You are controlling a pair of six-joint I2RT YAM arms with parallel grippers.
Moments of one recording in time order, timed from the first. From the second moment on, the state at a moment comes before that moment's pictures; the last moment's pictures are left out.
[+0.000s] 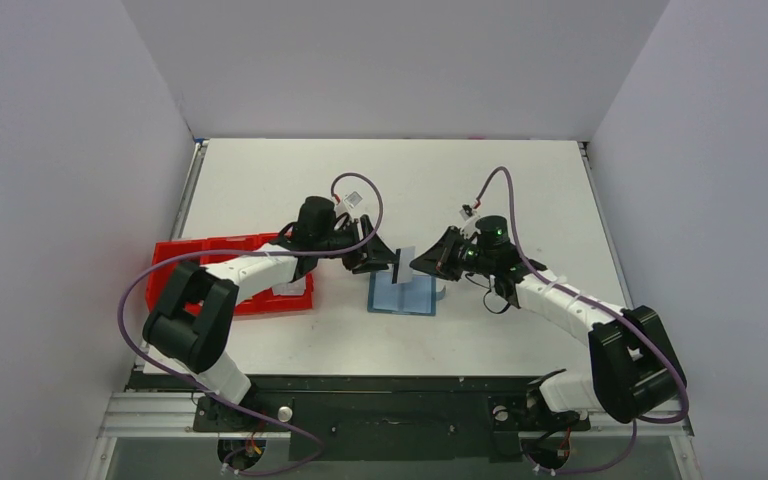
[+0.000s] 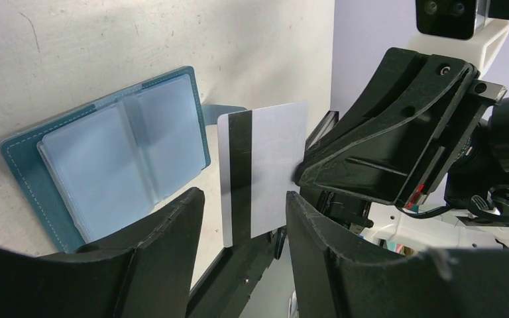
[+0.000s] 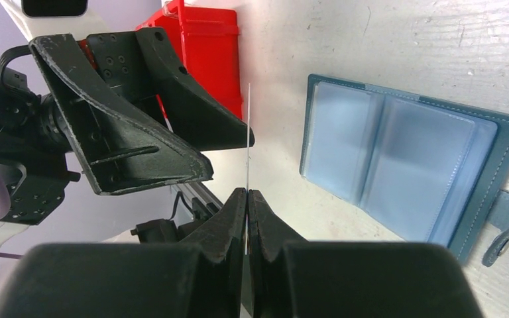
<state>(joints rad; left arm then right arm) -0.50 1.63 0.90 0.14 0.67 -0.94 0.43 1.35 0.68 0.12 -0.51 0.99</state>
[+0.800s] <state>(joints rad) -0.49 1.68 0.84 0.42 0.78 -1.13 0.43 1.34 0.67 0.24 -0.57 1.06</state>
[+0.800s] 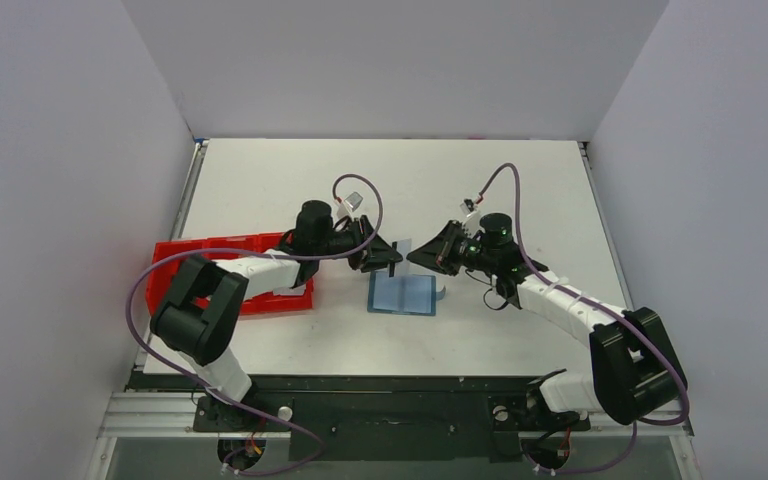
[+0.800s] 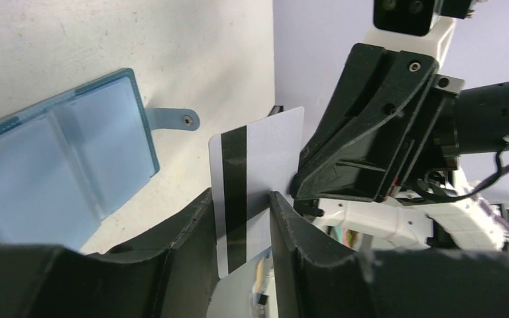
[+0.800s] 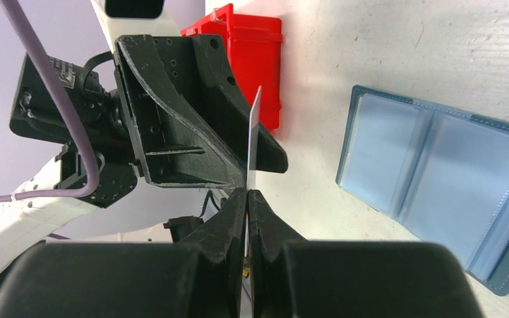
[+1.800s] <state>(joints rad) -0.39 1.37 0.97 -0.24 0.43 -0.76 0.43 1.25 0.79 -0.26 -0.15 0.80</state>
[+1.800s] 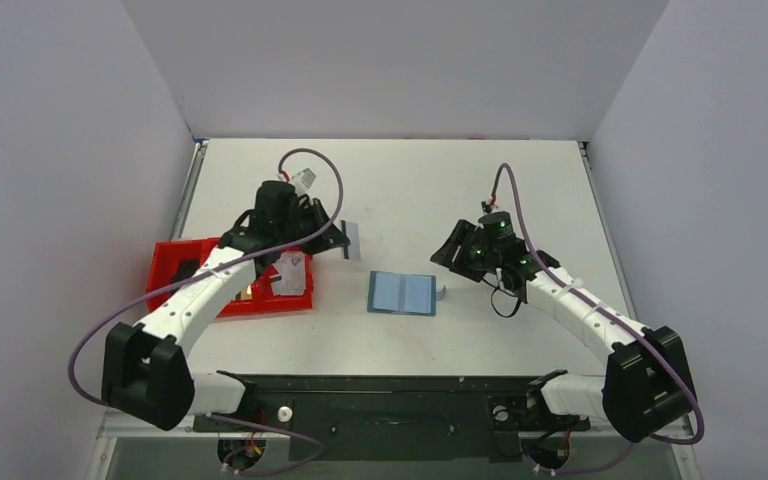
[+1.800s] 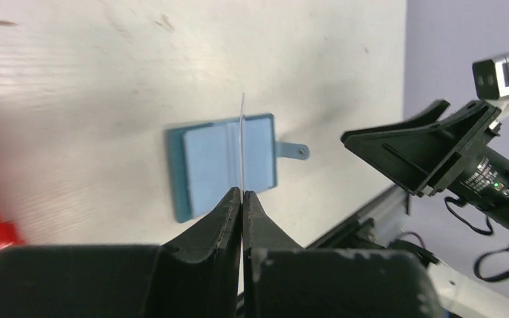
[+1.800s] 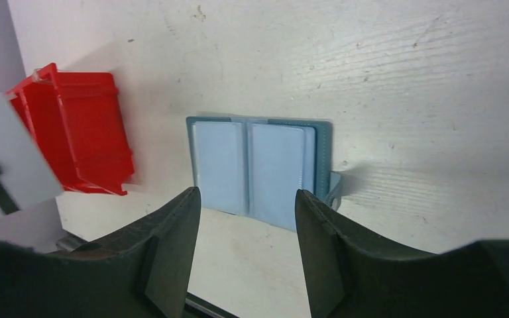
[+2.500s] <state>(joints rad) -0.35 1.28 1.08 -0.82 -0.41 -0.45 0.47 1.38 0.86 -0.33 -0.13 0.72</state>
